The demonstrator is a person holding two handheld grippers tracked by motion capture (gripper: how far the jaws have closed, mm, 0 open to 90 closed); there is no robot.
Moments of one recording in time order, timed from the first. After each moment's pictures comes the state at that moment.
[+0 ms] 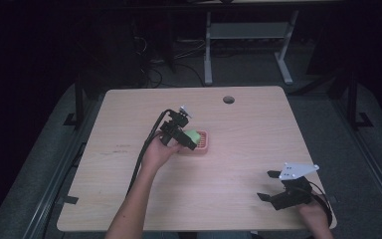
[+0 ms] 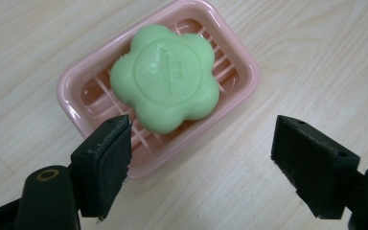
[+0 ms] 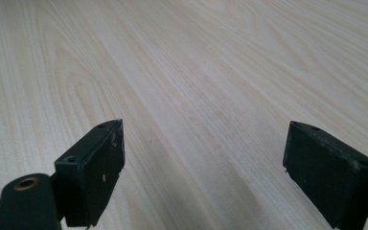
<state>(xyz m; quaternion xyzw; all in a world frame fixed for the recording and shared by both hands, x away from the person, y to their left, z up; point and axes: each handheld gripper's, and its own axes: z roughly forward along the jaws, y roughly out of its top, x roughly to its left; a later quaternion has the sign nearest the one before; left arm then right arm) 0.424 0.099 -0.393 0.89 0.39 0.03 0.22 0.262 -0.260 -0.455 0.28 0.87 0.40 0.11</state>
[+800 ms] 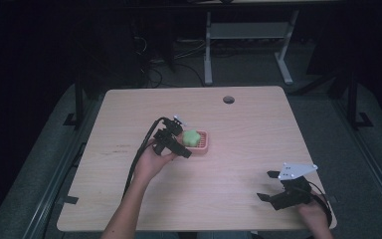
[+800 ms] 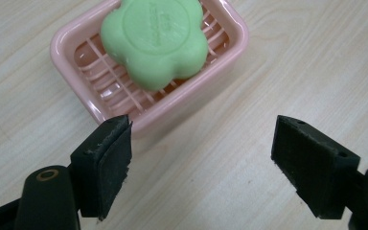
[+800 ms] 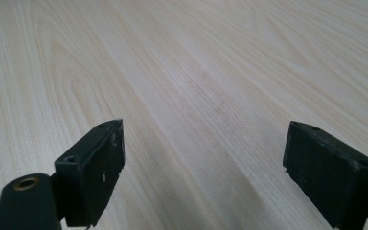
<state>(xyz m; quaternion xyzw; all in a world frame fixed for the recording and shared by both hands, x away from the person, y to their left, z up) 0.396 0.117 -0.394 0.90 0.38 0.04 0.22 0.262 -0.259 -0.456 0.29 0.87 0.39 0.11</state>
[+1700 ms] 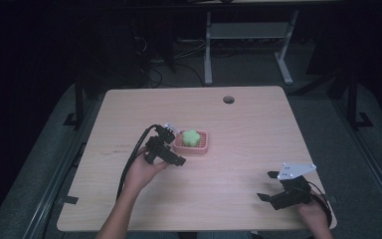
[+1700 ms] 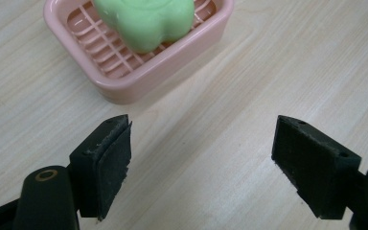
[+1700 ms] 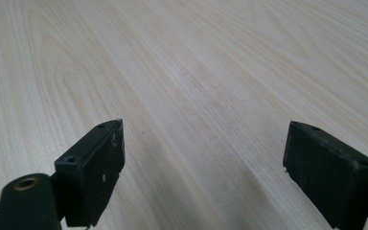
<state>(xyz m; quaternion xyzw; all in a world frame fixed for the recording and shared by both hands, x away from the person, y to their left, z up) 0.370 0.137 -0.396 0.89 0.38 0.03 0.24 0.265 -0.260 -0.459 0.29 0.87 0.38 0.11</state>
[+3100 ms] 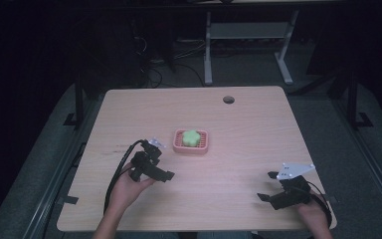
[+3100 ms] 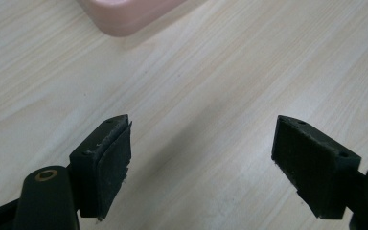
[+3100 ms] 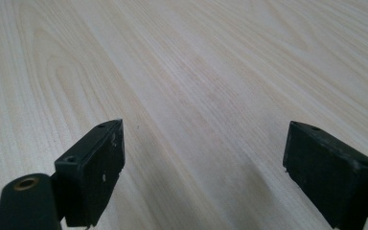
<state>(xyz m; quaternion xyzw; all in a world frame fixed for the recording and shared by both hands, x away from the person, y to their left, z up) 0.327 0.174 -0.406 0.89 0.37 0.04 0.25 0.266 -0.260 -0.462 0.30 0.87 0.37 0.11</state>
